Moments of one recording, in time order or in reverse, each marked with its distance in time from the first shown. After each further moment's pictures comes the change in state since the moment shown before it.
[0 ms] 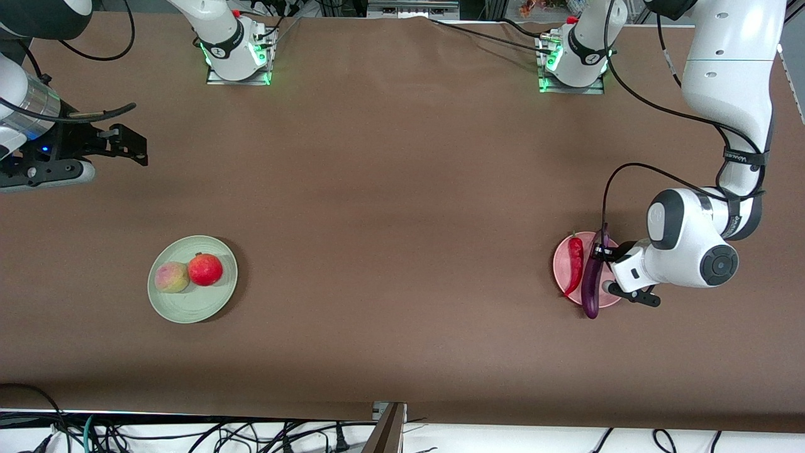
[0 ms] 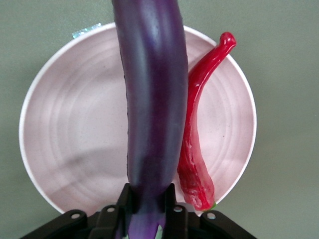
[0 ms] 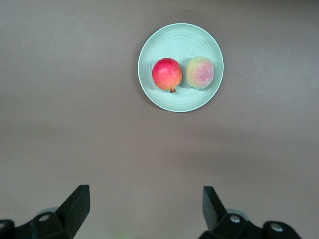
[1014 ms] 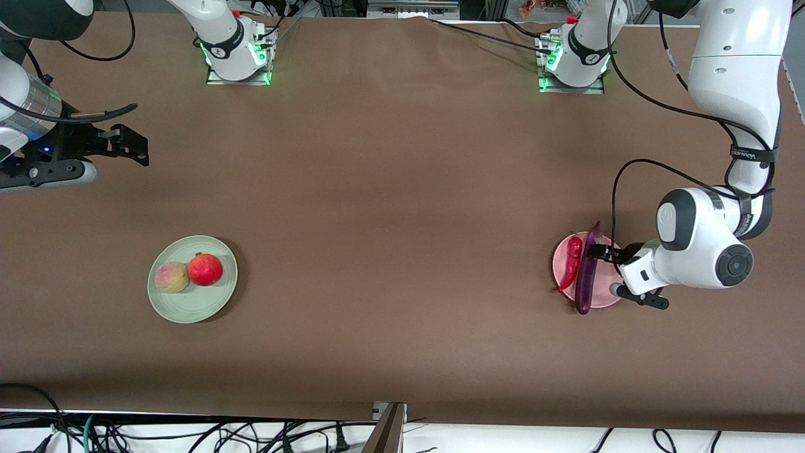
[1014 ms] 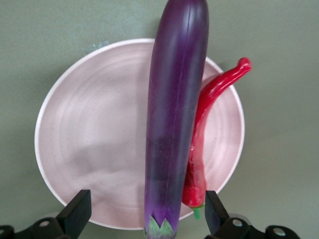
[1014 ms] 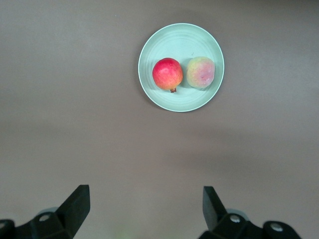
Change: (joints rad) left arm 0.011 -0.020 -0.001 0.035 -0.046 -0.036 0.008; right arm 0.000 0.001 0.001 0.000 0.000 0.000 0.000
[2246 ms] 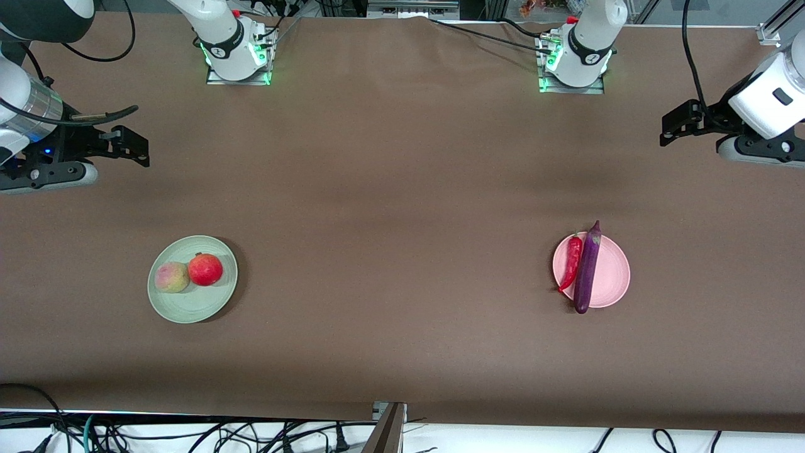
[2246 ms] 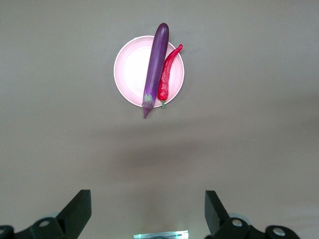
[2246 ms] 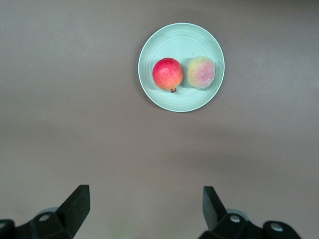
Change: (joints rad) left arm -0.005 -0.641 -0.084 0.013 0.143 -0.488 -0.321; right arm 0.000 0.005 0.000 0.002 0.000 0.000 0.000
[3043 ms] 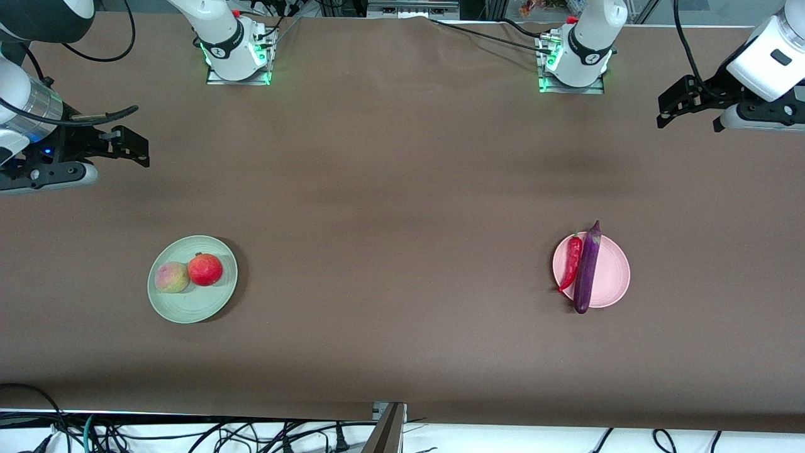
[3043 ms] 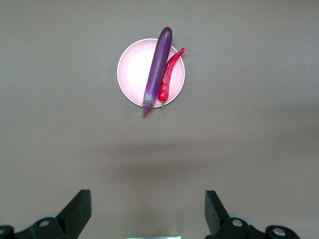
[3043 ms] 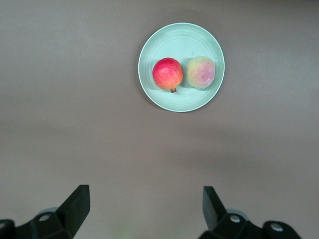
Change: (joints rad) left arm -0.064 -0.148 0.055 -0.154 -0.002 0.077 -0.069; right arm 0.000 0.001 0.000 0.000 0.000 0.000 0.000
